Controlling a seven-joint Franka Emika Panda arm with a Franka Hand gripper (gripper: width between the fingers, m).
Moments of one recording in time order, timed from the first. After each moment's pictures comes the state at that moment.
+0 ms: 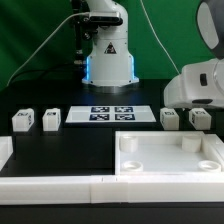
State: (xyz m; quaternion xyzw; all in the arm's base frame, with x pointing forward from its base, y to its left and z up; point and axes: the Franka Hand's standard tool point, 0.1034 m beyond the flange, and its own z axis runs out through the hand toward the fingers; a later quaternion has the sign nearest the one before) arm 0.408 0.181 0.034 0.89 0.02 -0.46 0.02
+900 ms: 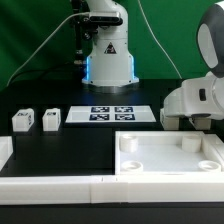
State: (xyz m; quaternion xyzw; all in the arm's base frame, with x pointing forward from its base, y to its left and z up) arm 0.390 0.184 0.011 0.88 0.02 -0.48 0.03
